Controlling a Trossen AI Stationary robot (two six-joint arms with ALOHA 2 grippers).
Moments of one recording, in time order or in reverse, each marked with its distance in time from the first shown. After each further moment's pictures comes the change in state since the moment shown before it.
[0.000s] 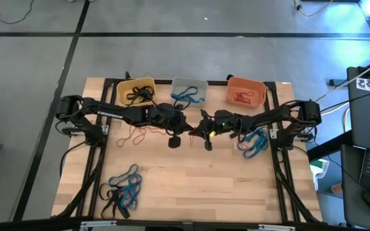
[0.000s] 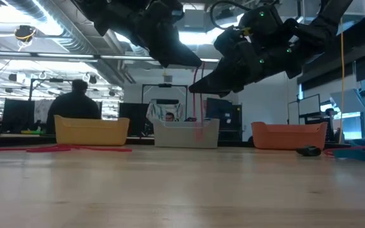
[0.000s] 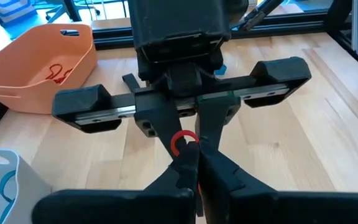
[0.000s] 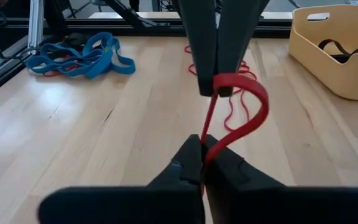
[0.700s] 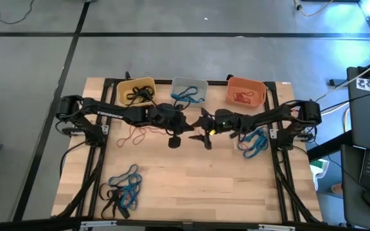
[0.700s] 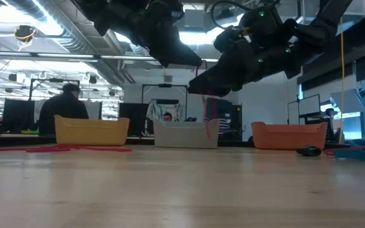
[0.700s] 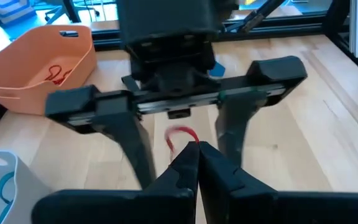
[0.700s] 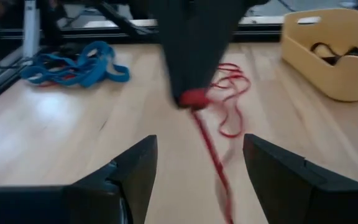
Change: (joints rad) left arm 0.000 0.000 0.000 0.003 0.003 -0.005; right arm -0.006 0.000 0.000 0.019 -0.004 0.024
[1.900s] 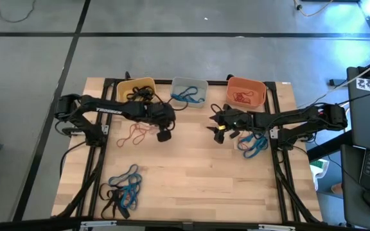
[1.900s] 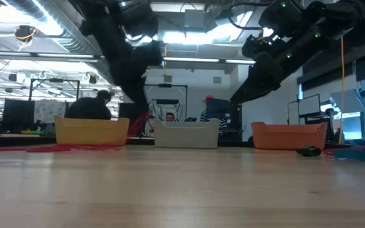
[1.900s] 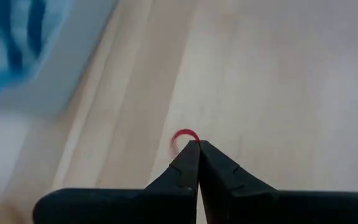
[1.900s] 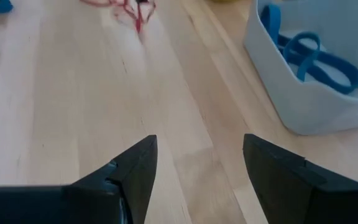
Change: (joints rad) left arm 0.081 -0.023 -0.002 -0.543 -0.210 -0.129; right arm 0.000 -0.336 -0.084 -0.538 0.386 0.110
